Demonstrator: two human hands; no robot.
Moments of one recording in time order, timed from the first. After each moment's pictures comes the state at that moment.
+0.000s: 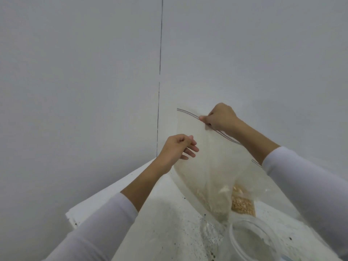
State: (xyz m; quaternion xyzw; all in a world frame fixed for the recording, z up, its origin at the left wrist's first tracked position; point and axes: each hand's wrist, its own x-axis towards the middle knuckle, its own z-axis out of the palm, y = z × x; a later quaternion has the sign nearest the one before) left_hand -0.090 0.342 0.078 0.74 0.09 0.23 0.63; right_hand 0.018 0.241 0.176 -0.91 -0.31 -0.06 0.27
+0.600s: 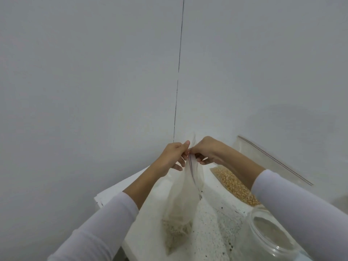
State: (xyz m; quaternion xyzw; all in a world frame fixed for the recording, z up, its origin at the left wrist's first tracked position) left_hand -0.143 0.374 0.049 0.73 0.18 0.19 0.63; right_hand -0.058 0.269 0.099 -0.82 -0.31 0.27 0.40
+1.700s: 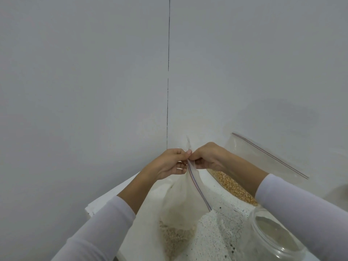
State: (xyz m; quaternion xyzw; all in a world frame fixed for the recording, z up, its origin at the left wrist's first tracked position) left_hand -0.123 0.386 0.034 0.67 0.14 0.05 0.73; right_hand -0.041 0.267 0.073 -0.75 -0.21 0.33 0.54
